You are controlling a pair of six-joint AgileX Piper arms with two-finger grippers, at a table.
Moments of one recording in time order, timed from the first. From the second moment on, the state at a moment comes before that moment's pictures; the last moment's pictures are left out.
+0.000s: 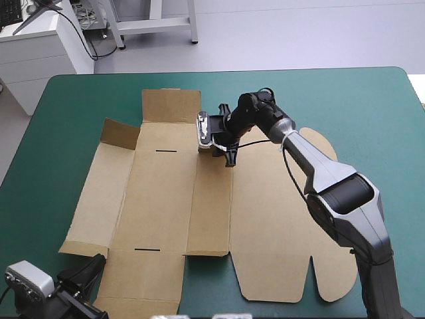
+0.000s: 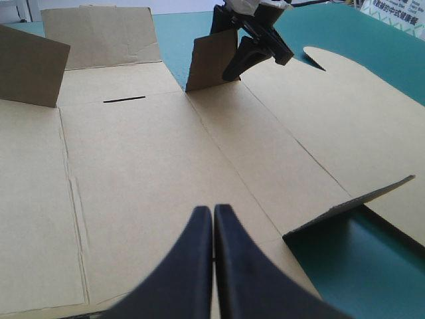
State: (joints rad) left arm -0.29 -0.02 -0.43 -0.30 0.82 0.14; right arm 0.49 2.20 -2.05 0.33 1.00 -1.34
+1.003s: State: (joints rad) left arm -0.29 -0.02 -0.43 -0.28 0.82 0.14; right arm 0.44 2.04 -2.25 -0.04 1.25 -0.06
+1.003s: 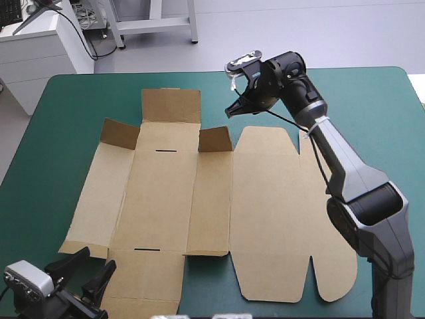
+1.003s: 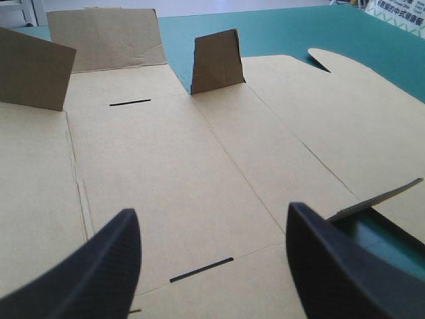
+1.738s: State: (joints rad) left arm -0.29 0.51 -0.77 0.00 0.67 0.11; right arm 0.44 1.25 -1.32 -0.04 0.98 0.05
